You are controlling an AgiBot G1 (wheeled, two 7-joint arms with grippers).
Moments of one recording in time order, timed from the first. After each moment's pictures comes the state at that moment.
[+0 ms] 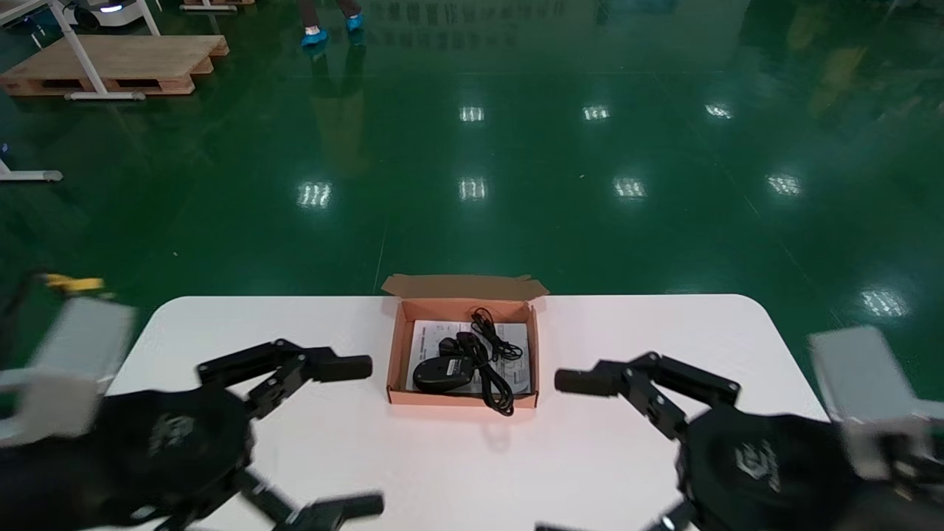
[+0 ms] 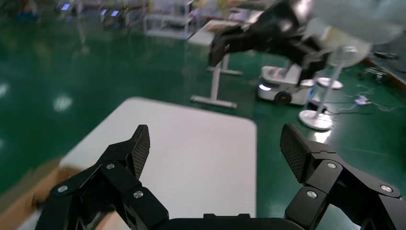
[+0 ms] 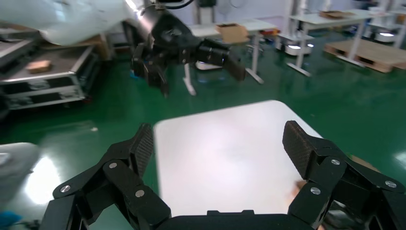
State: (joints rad) left arm -1.11 0.65 0.34 -1.23 0.79 1.43 -0.21; right arm 1.10 -0.65 -0.30 1.25 -0.78 -1.46 0.17
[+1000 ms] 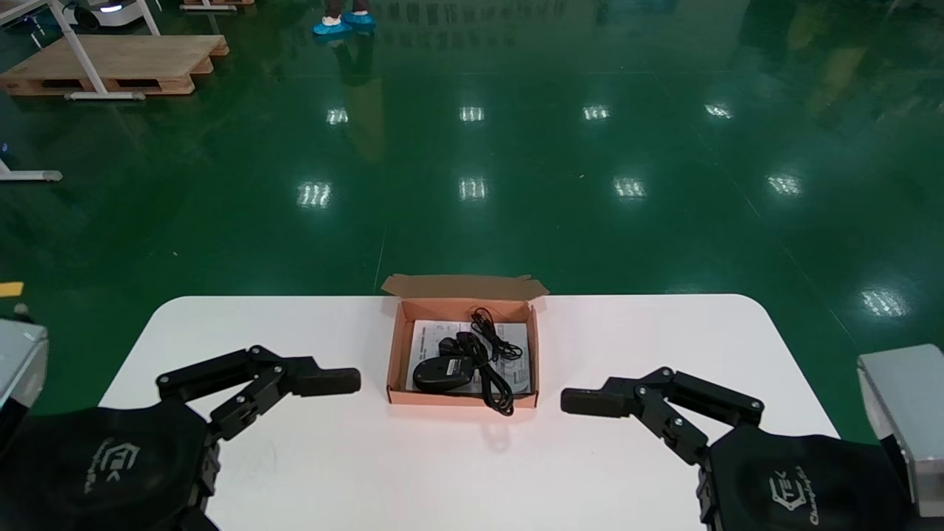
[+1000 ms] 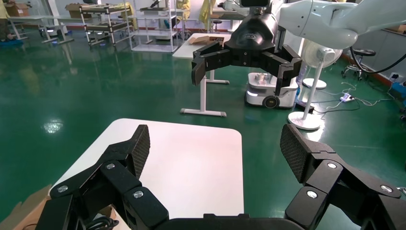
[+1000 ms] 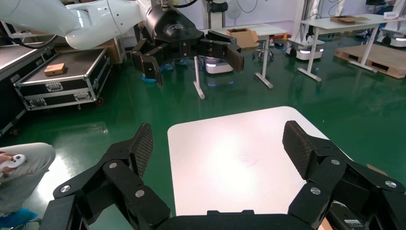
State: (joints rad) left arm -1.07 0.61 0.27 -1.29 0.72 1.50 -0.19; right arm 1.07 -0.61 -0.28 1.29 -0.72 -1.50 0.19
